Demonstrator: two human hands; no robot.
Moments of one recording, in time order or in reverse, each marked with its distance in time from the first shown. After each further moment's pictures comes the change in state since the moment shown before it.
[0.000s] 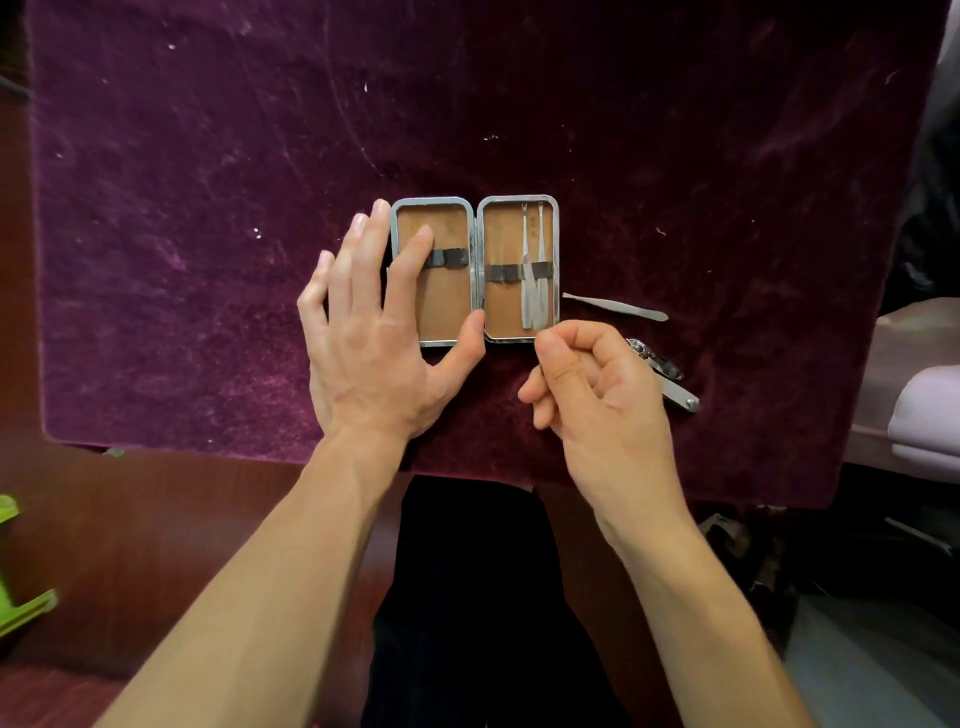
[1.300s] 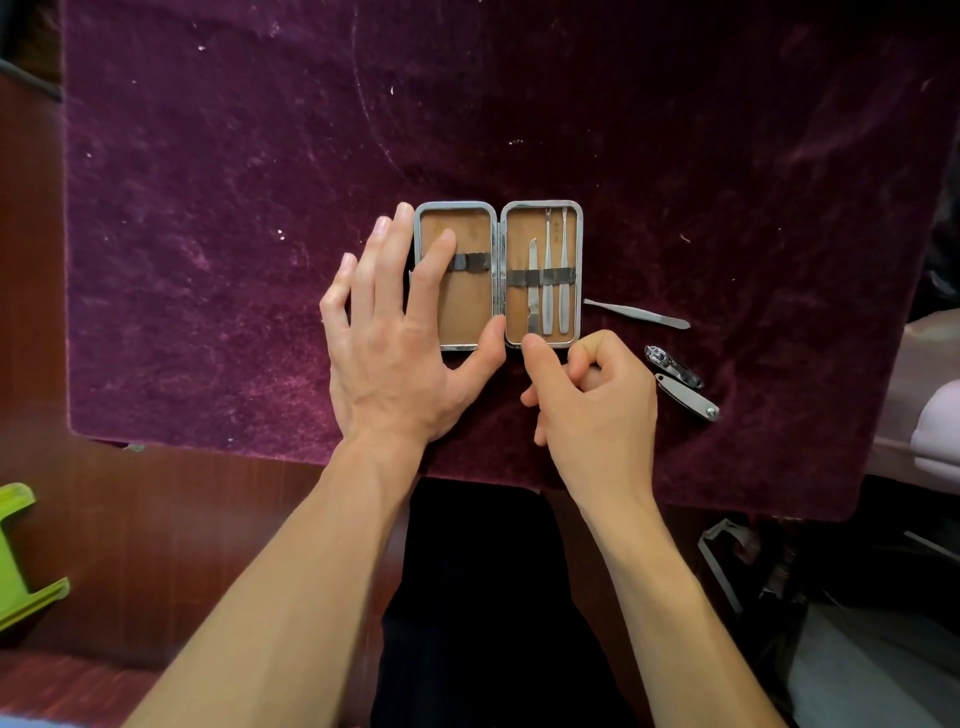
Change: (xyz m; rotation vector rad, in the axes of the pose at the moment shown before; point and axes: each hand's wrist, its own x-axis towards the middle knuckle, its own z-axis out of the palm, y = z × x) left_hand -0.001 -0.002 0.002 0.005 0.003 0.006; right_hand 0.013 0.017 0.025 -0.222 0.244 0.005
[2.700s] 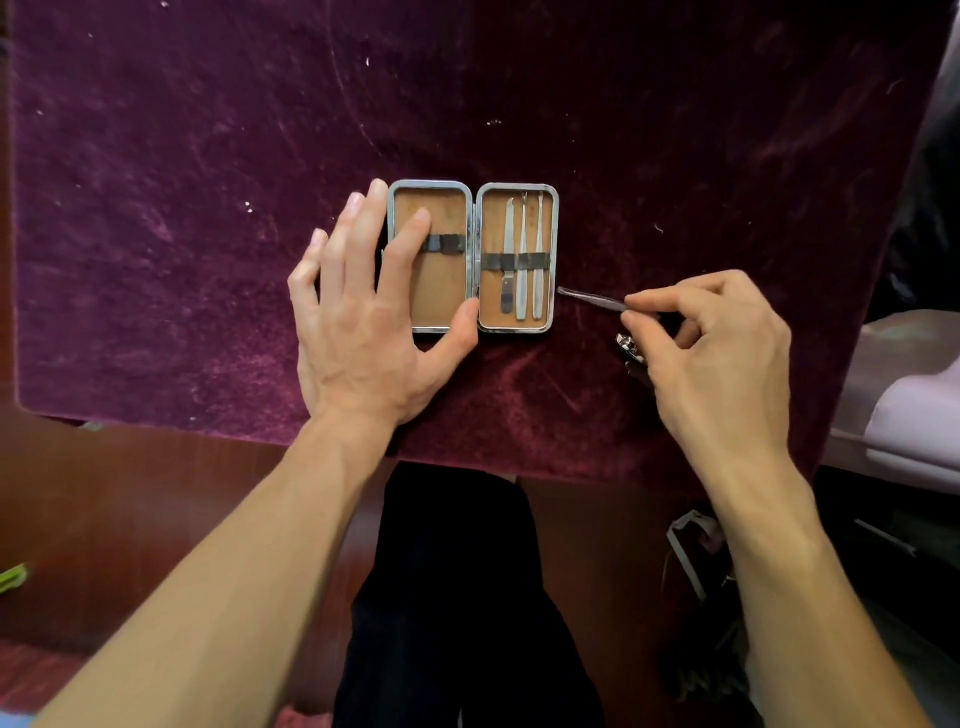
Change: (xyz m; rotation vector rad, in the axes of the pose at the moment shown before) left_hand -0.001 0.000 0.000 -0.017 -0.001 -0.005; right_hand 0.045 -0.016 -0.089 -0.659 0.086 -0.377
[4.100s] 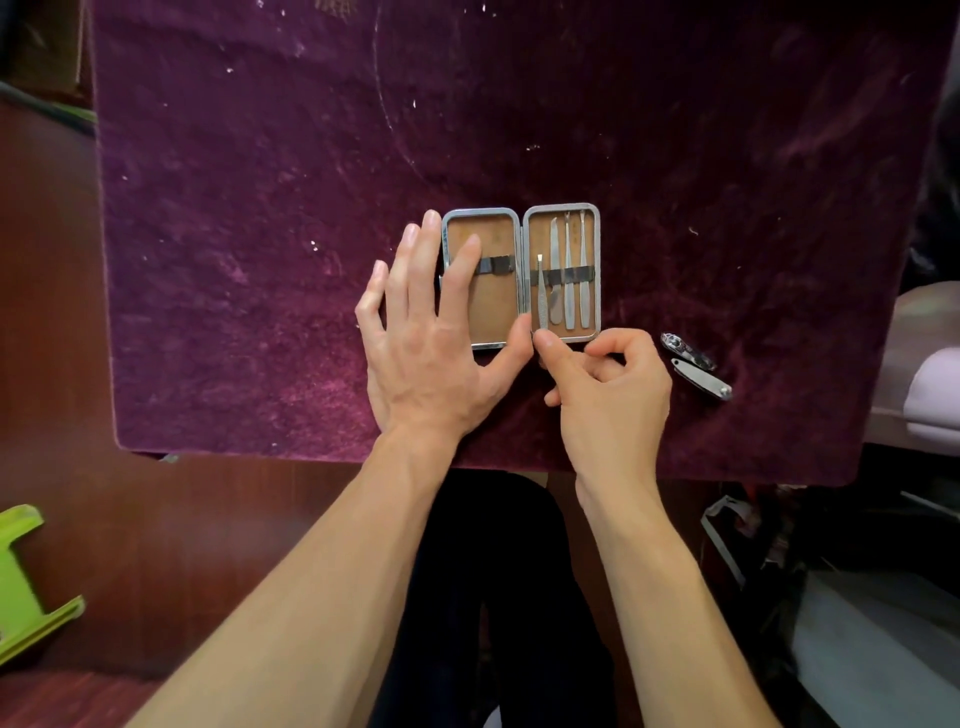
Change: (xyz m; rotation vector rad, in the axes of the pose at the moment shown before) left_hand 0.001 -0.003 0.000 0.008 0.033 0.016; right_hand -0.051 -0.080 0.076 0.754 0.066 0.565
